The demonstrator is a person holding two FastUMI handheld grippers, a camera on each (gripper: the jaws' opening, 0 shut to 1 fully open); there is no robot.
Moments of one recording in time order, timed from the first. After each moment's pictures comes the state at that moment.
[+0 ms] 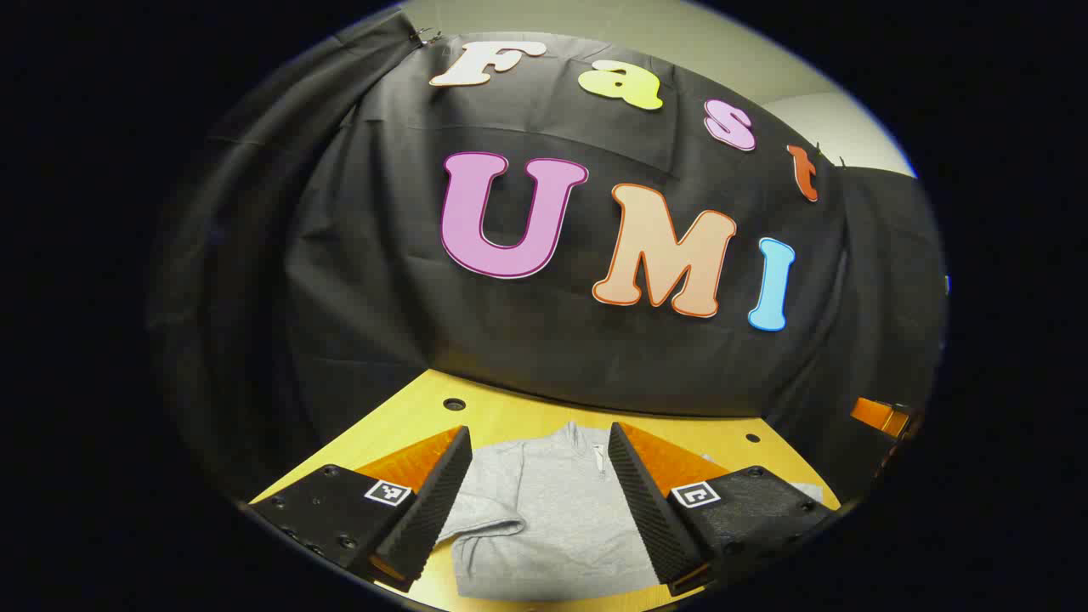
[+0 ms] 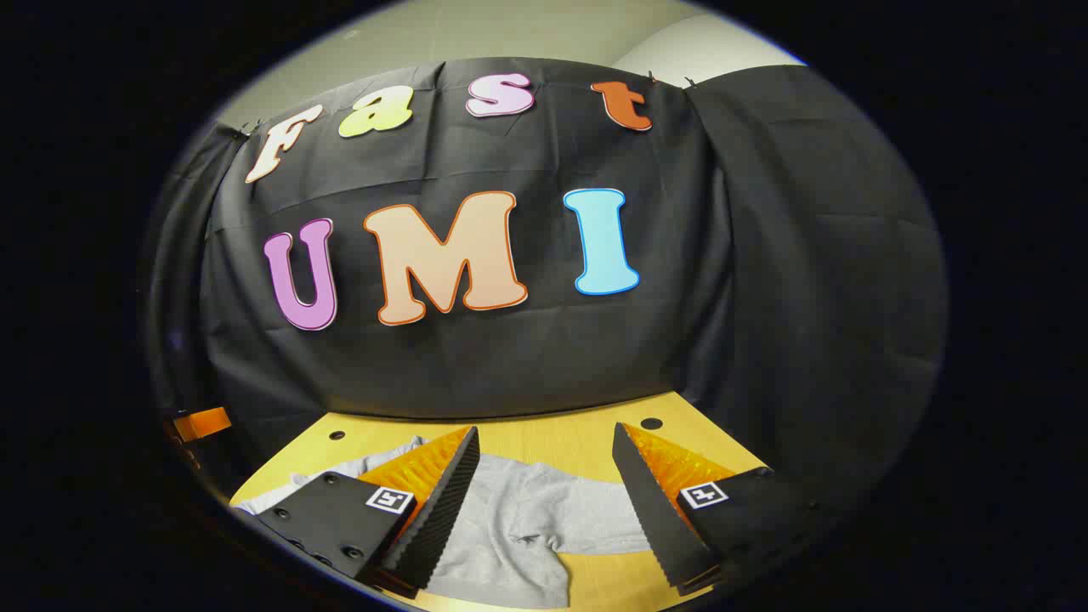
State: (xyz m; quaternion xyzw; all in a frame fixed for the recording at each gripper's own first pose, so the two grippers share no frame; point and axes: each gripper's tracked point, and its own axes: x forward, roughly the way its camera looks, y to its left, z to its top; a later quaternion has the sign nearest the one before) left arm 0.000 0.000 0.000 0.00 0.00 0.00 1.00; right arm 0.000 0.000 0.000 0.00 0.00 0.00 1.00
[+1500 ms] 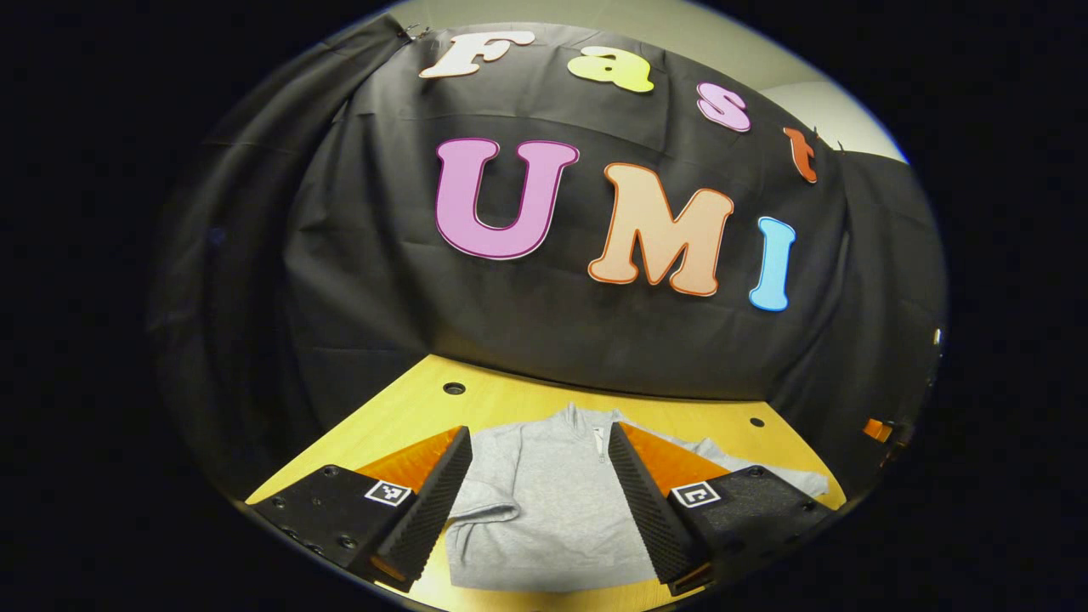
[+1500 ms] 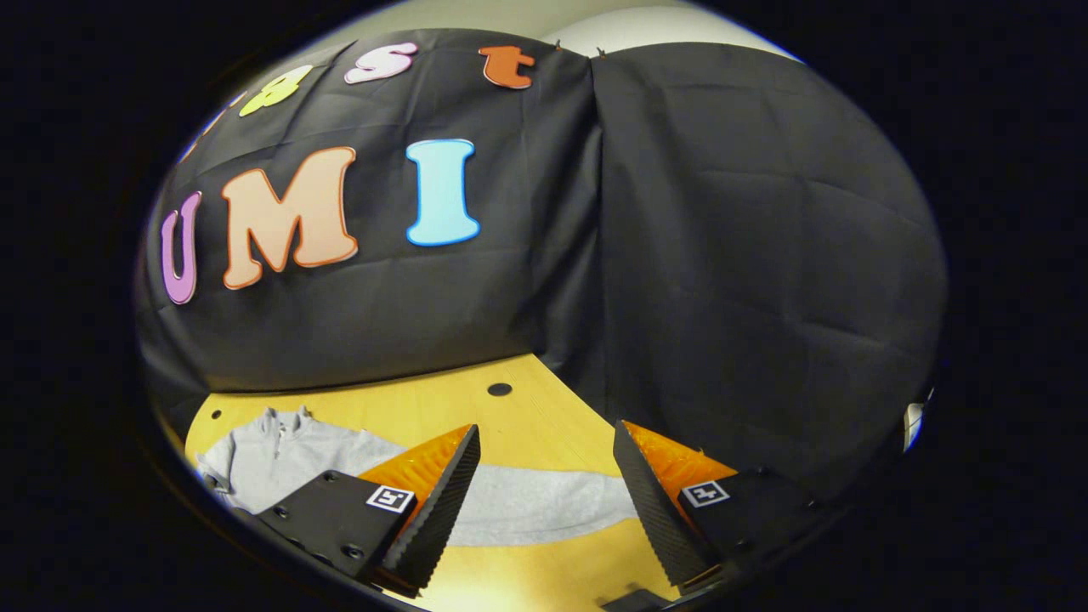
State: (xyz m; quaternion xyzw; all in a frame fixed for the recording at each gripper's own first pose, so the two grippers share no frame) left arm -0.002 -0.015 -0.023 0.01 0.03 0.01 1.00; right arm 0.022 -0.228 -0.077 0.01 0.06 -0.20 0.98
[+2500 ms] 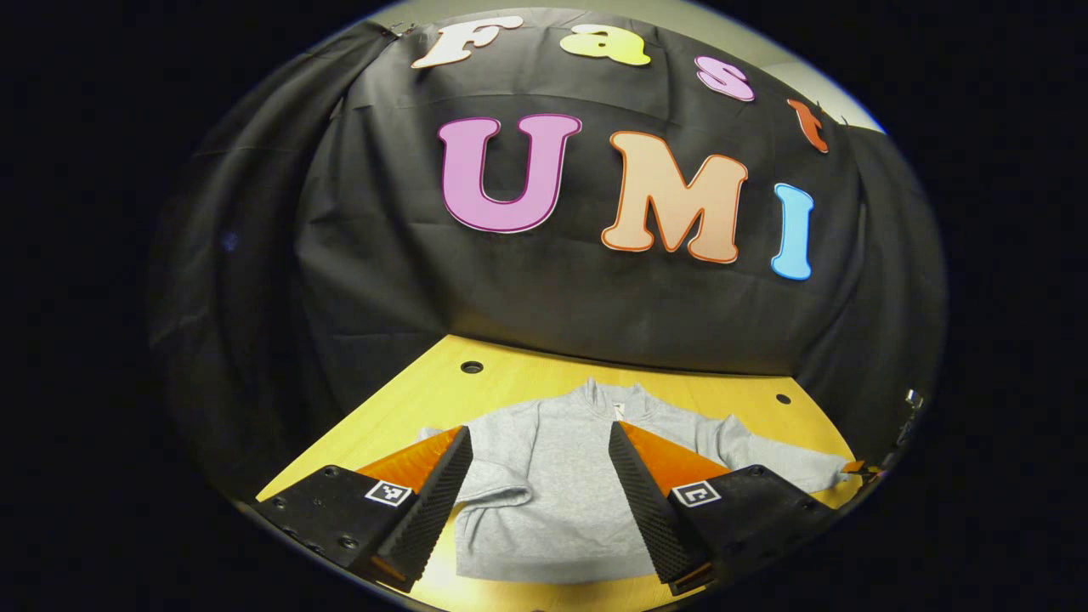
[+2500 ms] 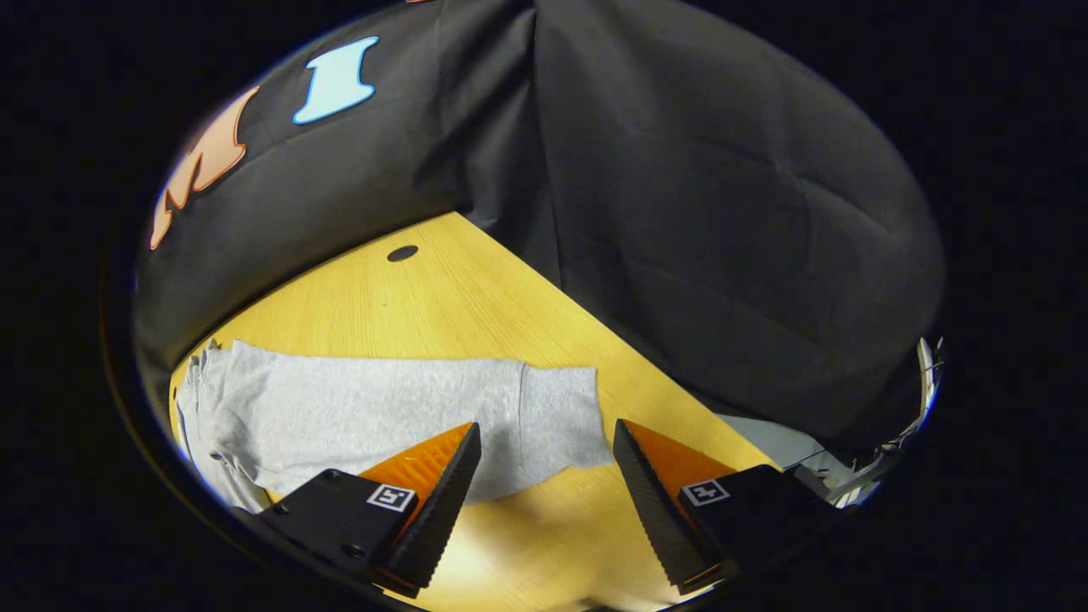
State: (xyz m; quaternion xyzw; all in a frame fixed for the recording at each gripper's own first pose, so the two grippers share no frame) left arm 0.006 -0.017 -0.050 0.04 0.07 0.05 1.00; right arm 0.069 -0.328 -0.255 0.07 0.26 -0.25 0.93
